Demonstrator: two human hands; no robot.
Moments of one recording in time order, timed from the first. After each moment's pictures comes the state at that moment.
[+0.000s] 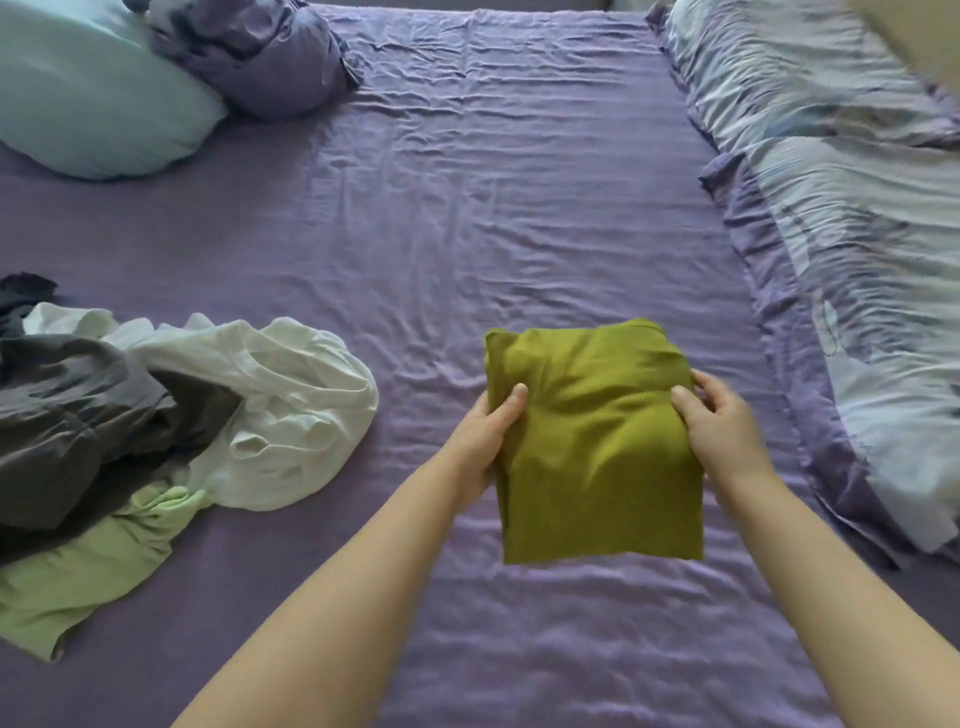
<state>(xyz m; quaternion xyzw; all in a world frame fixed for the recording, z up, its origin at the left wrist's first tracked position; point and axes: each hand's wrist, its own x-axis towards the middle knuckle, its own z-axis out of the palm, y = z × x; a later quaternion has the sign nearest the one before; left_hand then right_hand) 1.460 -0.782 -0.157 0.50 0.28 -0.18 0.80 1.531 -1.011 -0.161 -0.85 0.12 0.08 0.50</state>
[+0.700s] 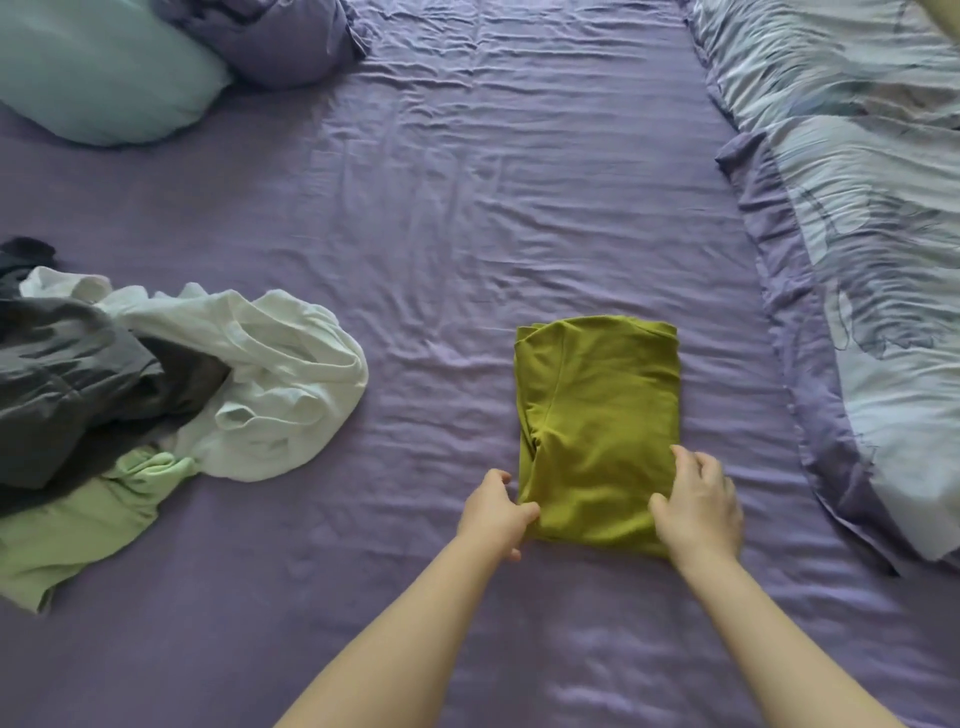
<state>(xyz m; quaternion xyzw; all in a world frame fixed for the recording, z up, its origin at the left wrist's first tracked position) 1.406 -0.840 -0.224 0.73 0.37 -0.27 0.50 1.465 -1.031 -0.204 -0.98 0.08 0.15 0.12</state>
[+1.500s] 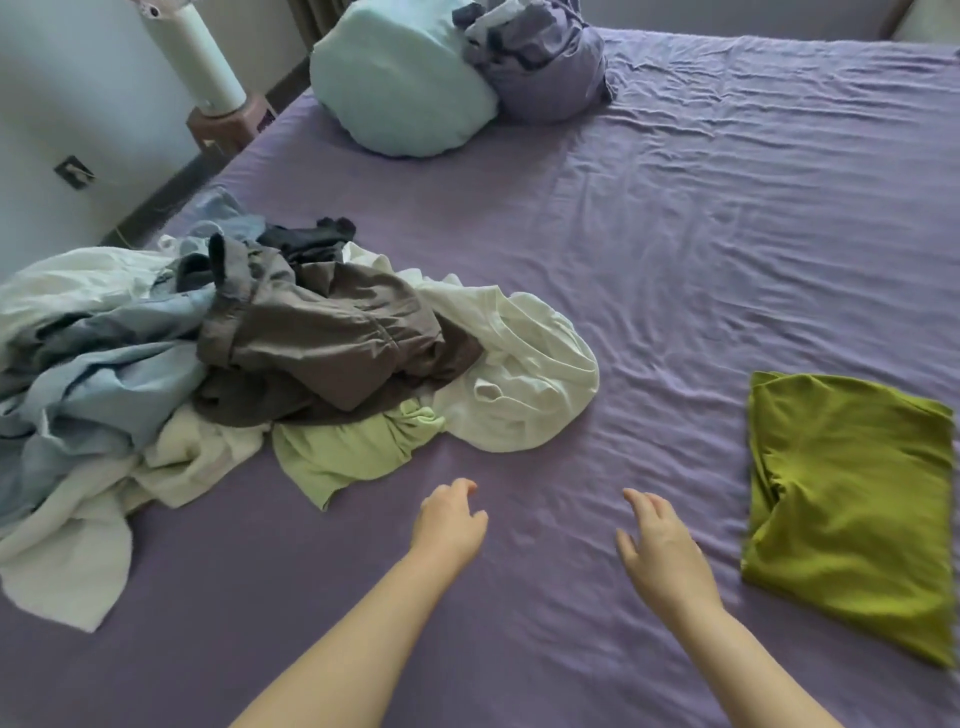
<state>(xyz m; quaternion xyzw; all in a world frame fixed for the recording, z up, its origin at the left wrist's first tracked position) 1.238 -0.604 -0.178 0.84 0.41 -0.19 0.31 1.345 -0.810 -0.193 -0.93 -0.22 0.23 0.18</state>
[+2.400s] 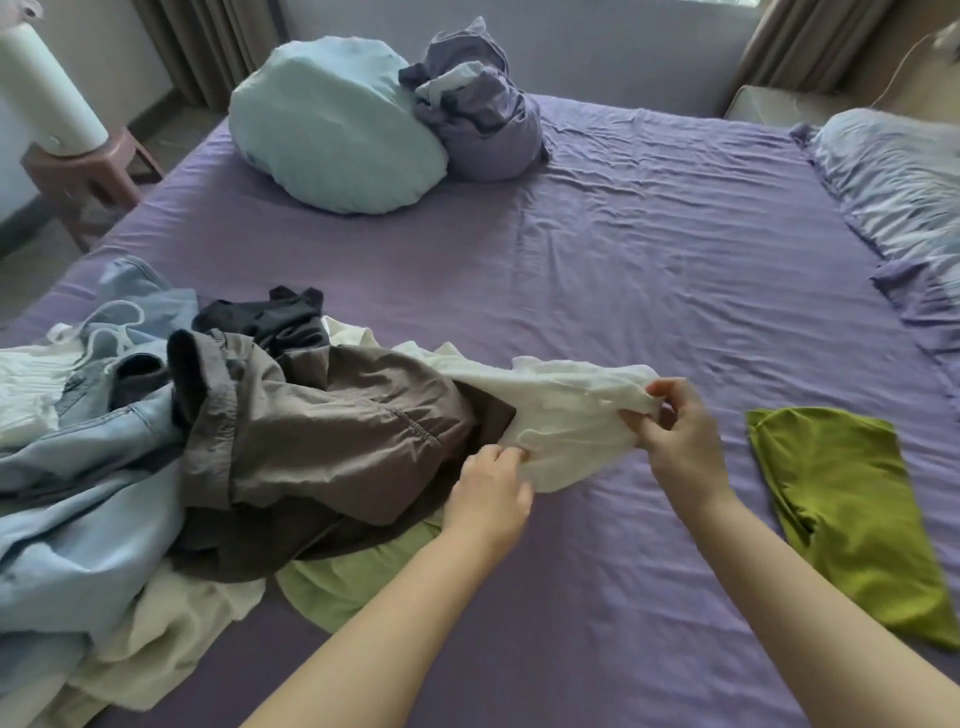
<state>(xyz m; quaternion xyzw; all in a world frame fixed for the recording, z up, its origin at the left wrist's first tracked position) 1.300 -0.472 -0.129 0.92 0.16 -0.08 0.35 1.404 -0.634 -0.095 -0.83 -0.05 0.03 0.55</state>
